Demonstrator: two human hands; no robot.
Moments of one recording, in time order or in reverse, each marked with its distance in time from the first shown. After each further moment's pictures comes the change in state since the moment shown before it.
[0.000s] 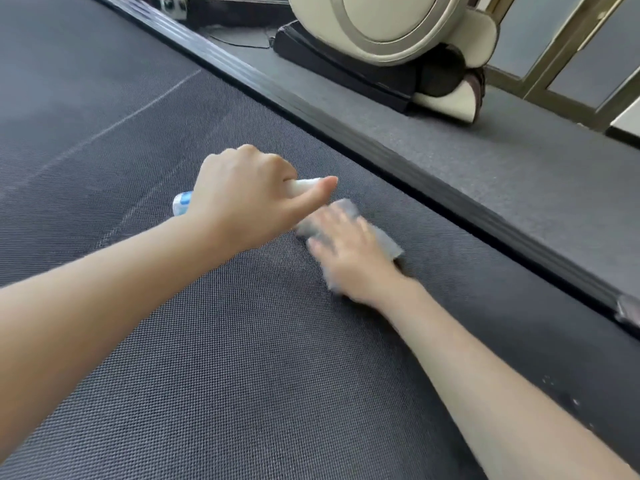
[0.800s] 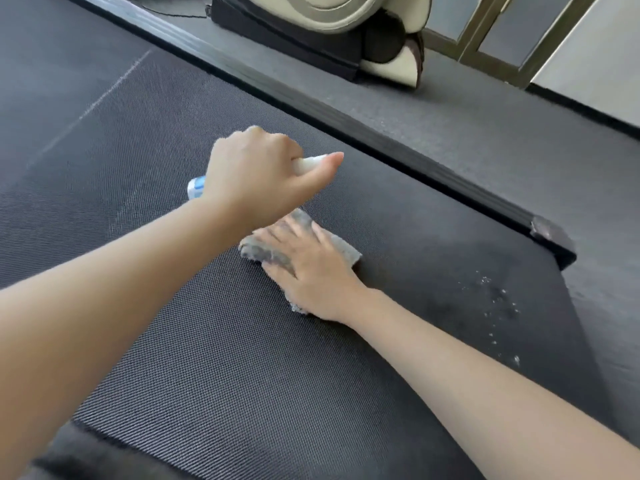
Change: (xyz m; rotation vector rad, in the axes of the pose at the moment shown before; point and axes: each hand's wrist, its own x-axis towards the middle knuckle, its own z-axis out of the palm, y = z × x) left_hand -0.028 0.021 -0.029 -0.131 -0.020 0.111; right_hand -0.082 -0.085 0.017 0.070 0.006 -0.051
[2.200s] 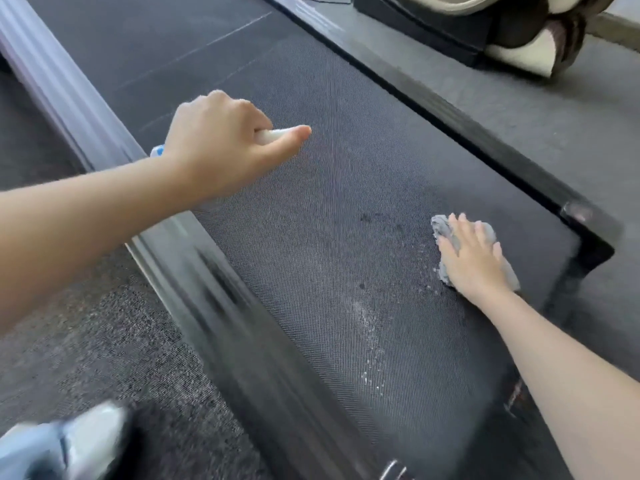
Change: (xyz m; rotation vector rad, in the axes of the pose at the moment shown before) left_hand -0.152 0.199 -0.063 0.312 0.037 -0.327; right_hand -0.235 0.211 -0.062 -0.092 -0.038 0.407
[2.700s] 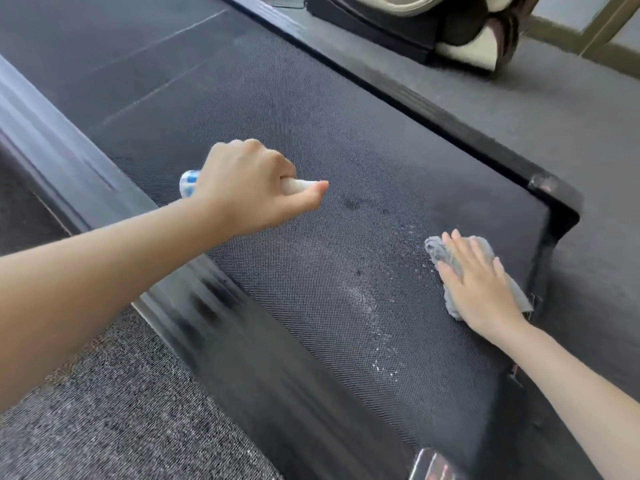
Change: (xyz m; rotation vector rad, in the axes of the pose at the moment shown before) left_hand -0.027 0.013 0.055 -0.001 -0.064 0.222; right_hand -0.078 0.015 0.017 -0.028 0.040 -0.015
